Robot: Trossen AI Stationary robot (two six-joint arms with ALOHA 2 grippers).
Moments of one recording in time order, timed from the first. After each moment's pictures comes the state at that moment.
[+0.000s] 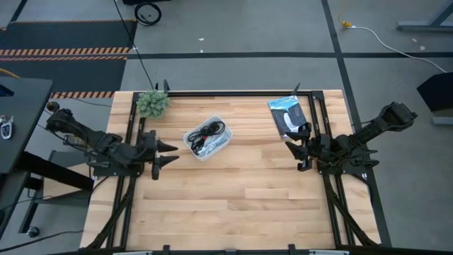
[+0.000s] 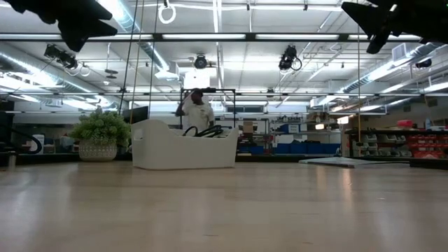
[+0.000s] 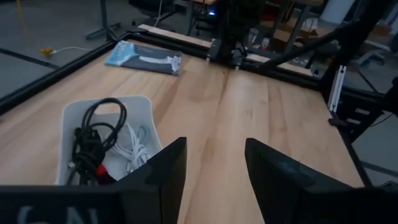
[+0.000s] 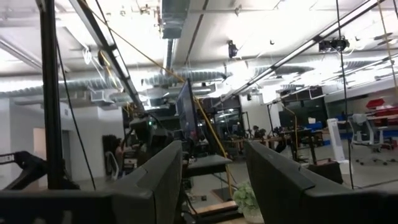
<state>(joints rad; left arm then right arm) -0.49 0.56 0.51 -0.29 -0.64 -0.44 0.40 0.88 0.01 1.48 0.55 -0.20</state>
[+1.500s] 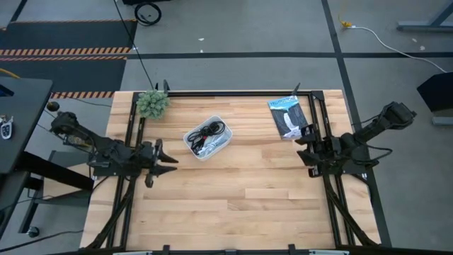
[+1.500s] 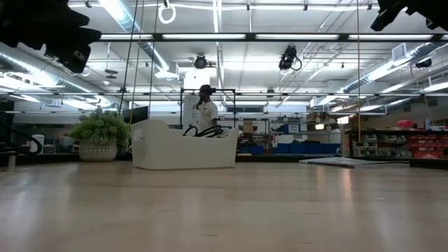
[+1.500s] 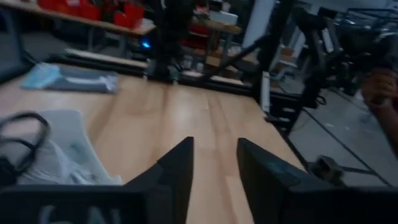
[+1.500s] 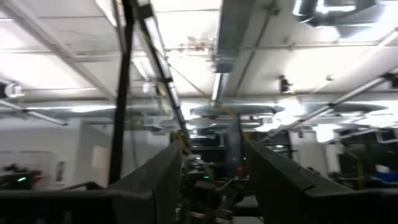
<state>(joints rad) -0.50 0.37 0.17 0.12 -0.42 -0.27 0.44 0.79 0.01 1.49 0.32 -0.28</state>
